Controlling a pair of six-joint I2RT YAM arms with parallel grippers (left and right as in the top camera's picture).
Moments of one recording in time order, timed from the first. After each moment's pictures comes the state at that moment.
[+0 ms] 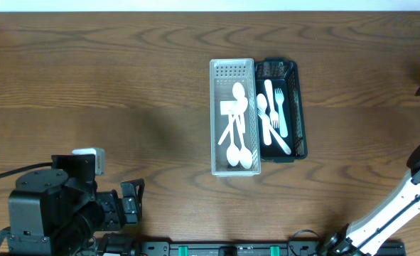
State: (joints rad) left arm -0.11 0.73 1.39 -1.54 0.17 -0.20; right arm -0.66 2.29 2.29 -1.45 -0.06 -0.12
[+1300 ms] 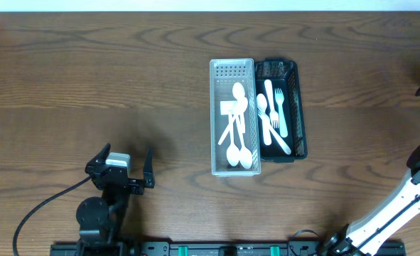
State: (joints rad) left arm -0.01 0.02 0.12 -0.26 0.12 0.04; right arm -0.66 2.29 2.29 -1.45 -0.06 -0.12
